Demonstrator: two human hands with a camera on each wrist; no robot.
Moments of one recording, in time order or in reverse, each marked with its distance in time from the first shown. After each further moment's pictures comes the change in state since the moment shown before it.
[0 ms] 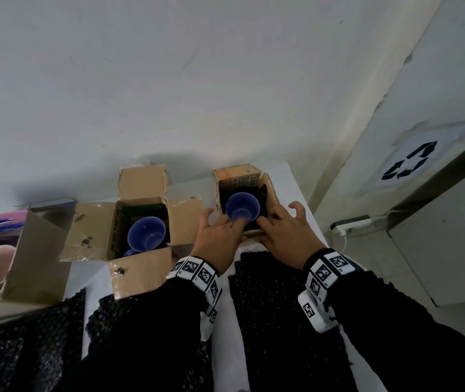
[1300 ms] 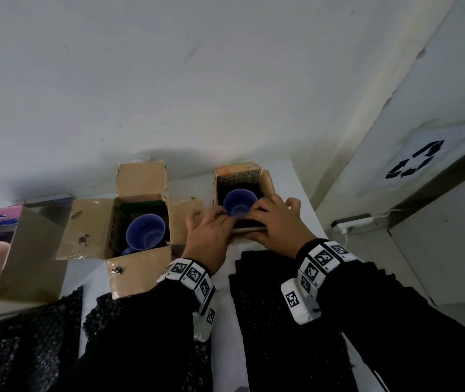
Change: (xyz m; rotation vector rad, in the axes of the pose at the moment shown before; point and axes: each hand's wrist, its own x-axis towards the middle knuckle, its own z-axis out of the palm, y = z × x) left_hand -0.008 -0.015 -0.003 -0.090 -0.034 -0.134; right_hand 0.028 -0.005 -0.005 0.252 -0.093 0.018
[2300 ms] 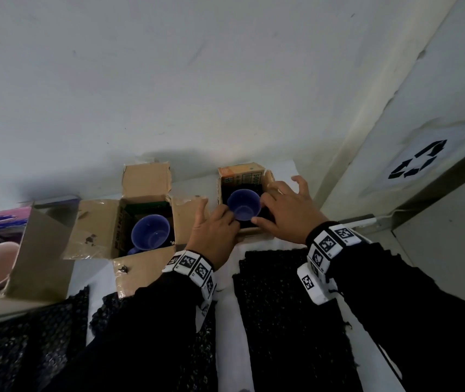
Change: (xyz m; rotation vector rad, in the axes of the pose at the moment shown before) left_hand 0.007 0.004 -0.020 0.267 -0.175 0.115; right_hand 0.010 0.019 -0.019 -0.278 -0.001 -0.013
